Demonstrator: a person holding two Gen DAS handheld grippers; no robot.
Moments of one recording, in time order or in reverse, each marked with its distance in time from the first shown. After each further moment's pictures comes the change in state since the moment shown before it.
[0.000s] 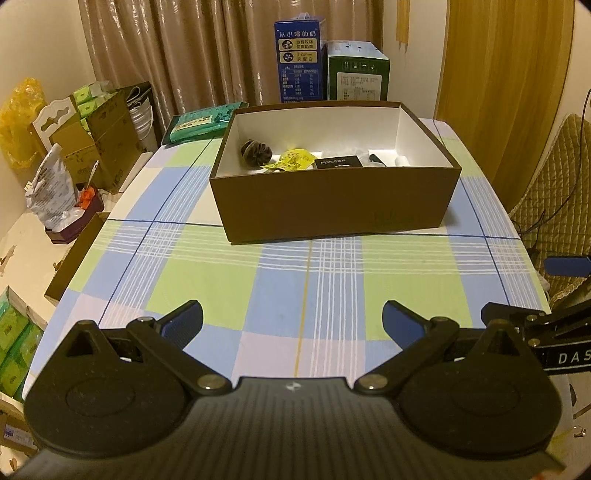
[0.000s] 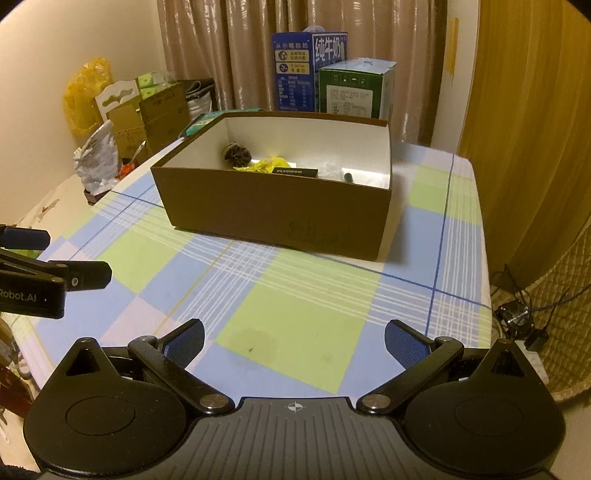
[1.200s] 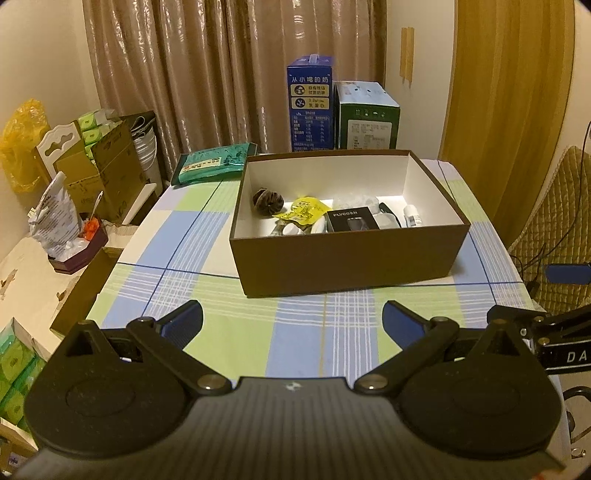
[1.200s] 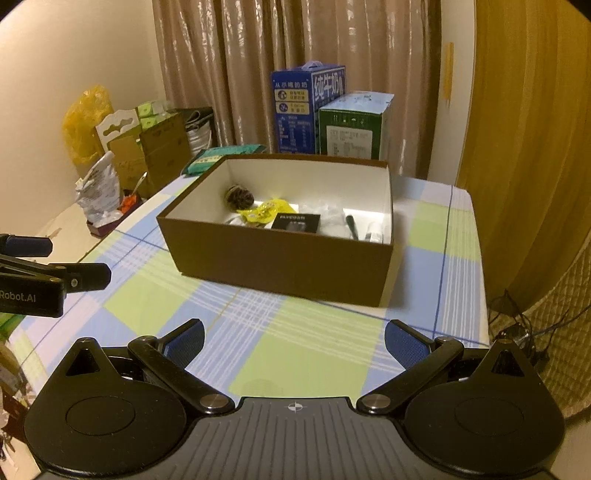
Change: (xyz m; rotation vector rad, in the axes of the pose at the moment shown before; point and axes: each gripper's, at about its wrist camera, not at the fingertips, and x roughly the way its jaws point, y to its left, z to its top) left arm -0.013 0.023 0.039 -0.005 -0.099 -0.004; right arm -0.013 0.004 0.034 0.019 -0.080 0.010
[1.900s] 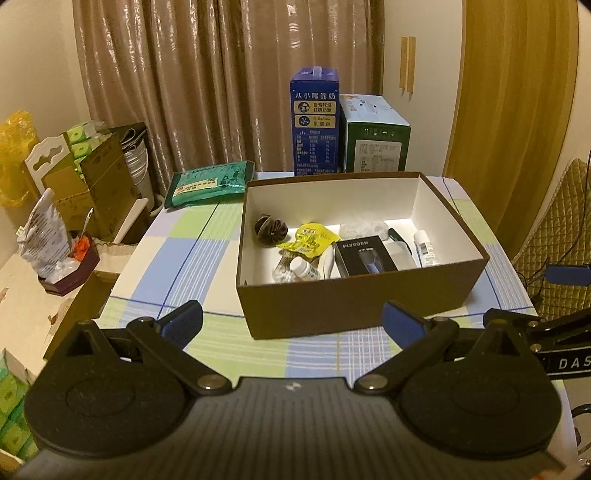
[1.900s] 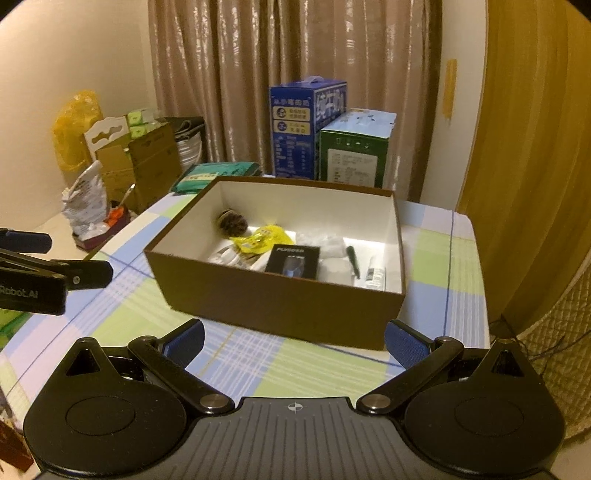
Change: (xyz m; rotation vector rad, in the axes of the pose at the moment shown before) left arm 0.037 0.027 0.041 0.016 -0.028 -0.028; right arm 0.031 0.019 0.042 -0.022 -0.037 -0.044
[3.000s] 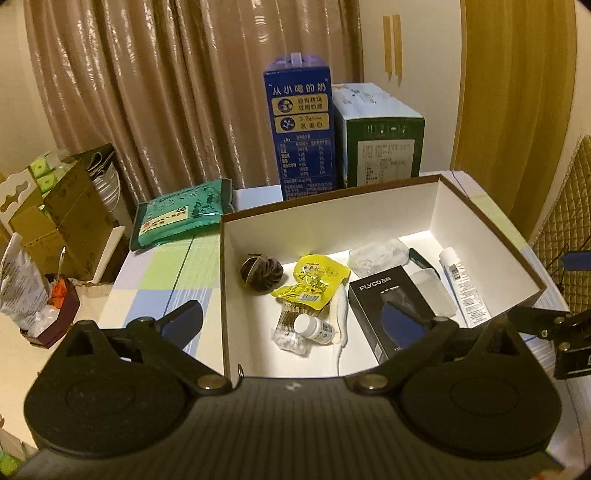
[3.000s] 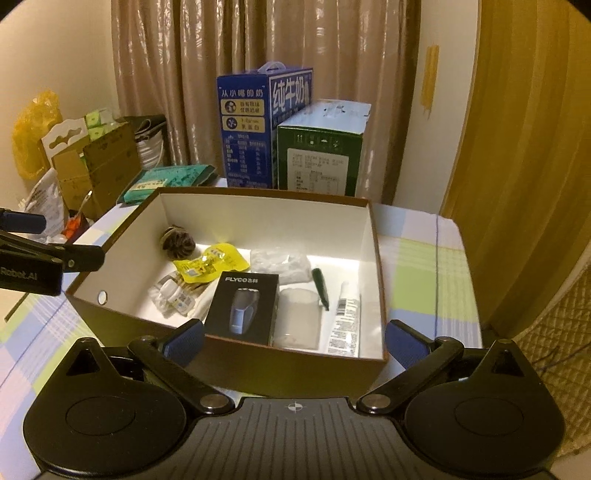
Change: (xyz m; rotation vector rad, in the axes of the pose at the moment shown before) left arm 0.120 0.004 0.064 0.118 0.007 -0.038; right arm 0.083 -0.035 0.048 0.033 0.017 -0.104
